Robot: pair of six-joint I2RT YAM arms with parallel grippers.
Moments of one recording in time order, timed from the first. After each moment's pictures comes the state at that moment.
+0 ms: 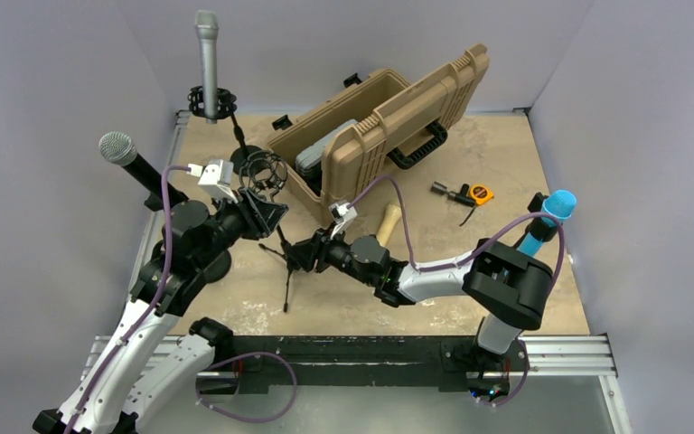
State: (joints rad) left arm -0.45 0.67 0.84 -0.38 0.10 -0.56; right arm 1.11 1.68 0.71 0.93 0.12 0.67
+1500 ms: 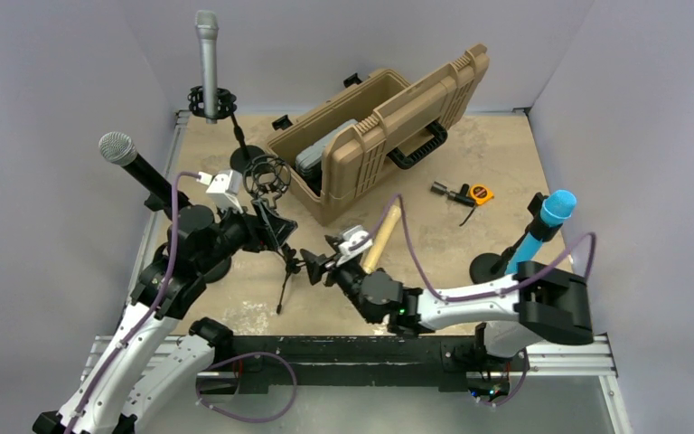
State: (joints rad) left arm -0.45 0.64 0.82 -0.46 0.15 -0.56; right arm 1.40 1.52 0.71 0.85 0.80 0.11
